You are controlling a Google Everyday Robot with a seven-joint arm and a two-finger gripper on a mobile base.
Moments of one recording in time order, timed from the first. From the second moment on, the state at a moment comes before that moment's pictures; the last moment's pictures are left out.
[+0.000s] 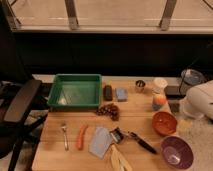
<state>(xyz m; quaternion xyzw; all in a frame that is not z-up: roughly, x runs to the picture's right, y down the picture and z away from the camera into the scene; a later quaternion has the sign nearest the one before) 0.370 0.137 0.677 -0.21 0.10 0.16 0.96</state>
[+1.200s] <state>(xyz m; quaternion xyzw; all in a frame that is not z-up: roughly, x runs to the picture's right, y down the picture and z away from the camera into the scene) 0.364 0.143 0.678 -0.21 0.10 0.15 0.96</state>
